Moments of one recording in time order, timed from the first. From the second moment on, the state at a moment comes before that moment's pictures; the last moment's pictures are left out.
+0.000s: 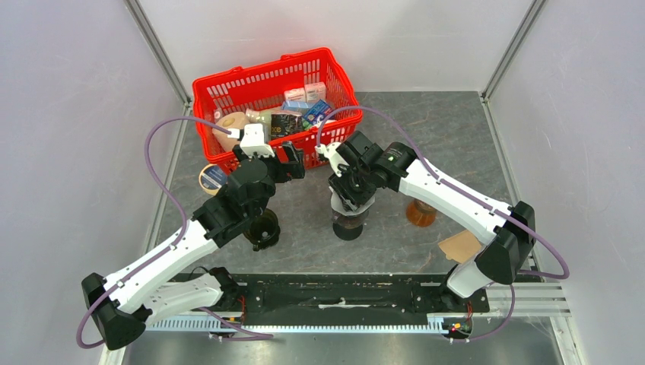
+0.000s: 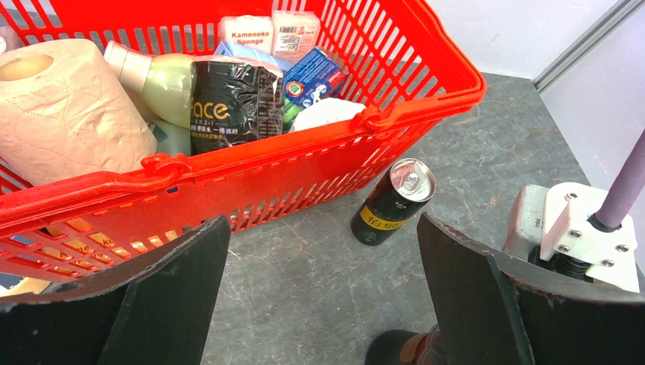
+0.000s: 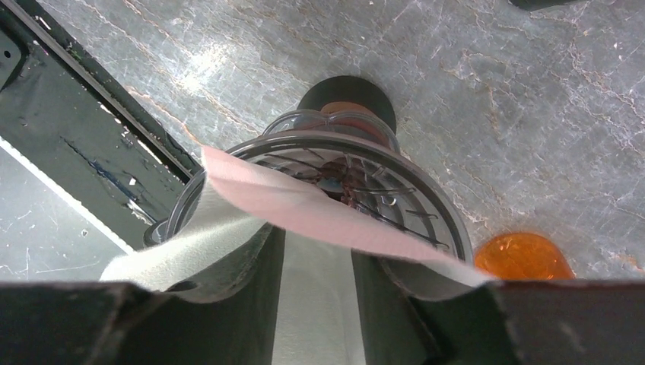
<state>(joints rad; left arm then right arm) -0.82 0.94 0.91 -0.14 -0.63 -0.38 0.85 1.56 1.49 -1.01 -0.10 0.03</state>
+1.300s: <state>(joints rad) -0.82 0.94 0.90 -0.14 -0.63 -0.38 0.85 1.59 1.48 -1.00 -0.11 0.02</state>
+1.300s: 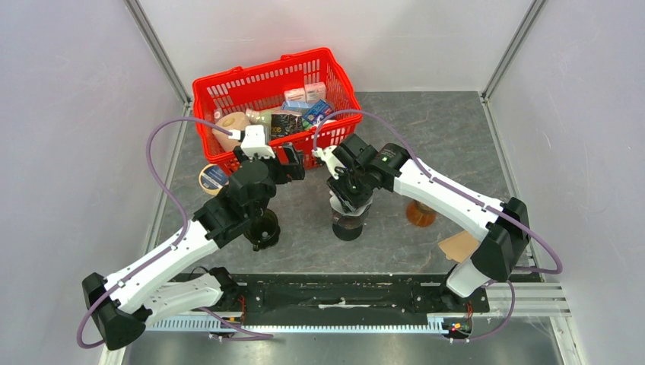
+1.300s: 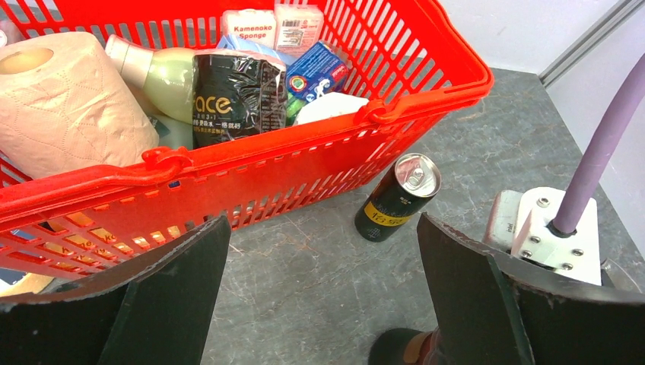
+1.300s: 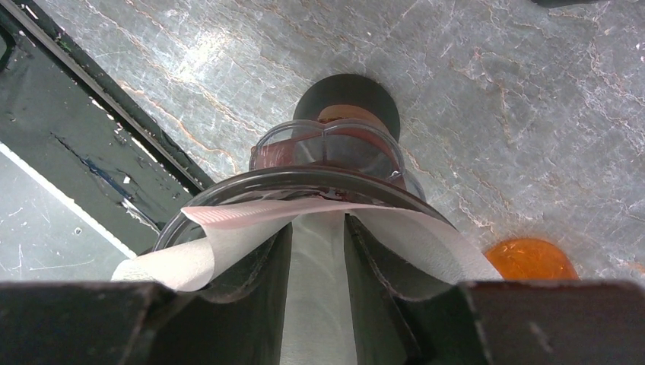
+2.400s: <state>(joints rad) -0.82 0.93 0.89 -0.14 -0.63 -0.38 0.86 1.56 1.48 -0.99 -0.10 0.03</state>
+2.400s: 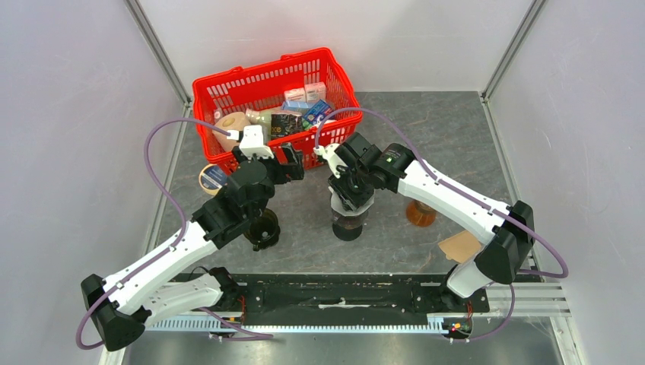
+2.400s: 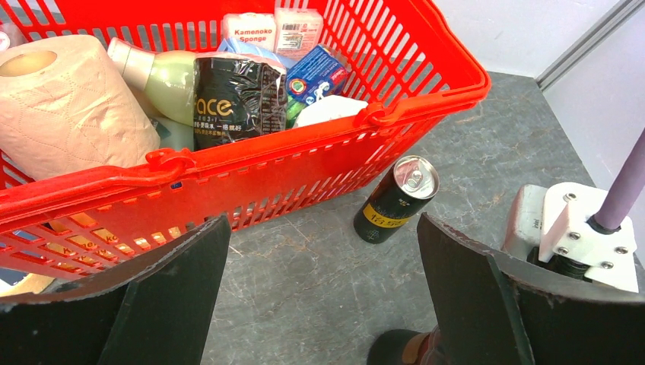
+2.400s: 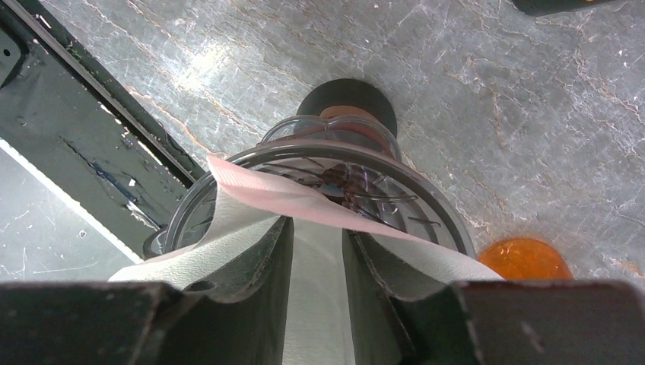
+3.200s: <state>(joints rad) -0.82 0.93 0.89 -0.14 -0.63 -0.38 0.86 1.51 1.52 -1.00 -0.08 0.04</state>
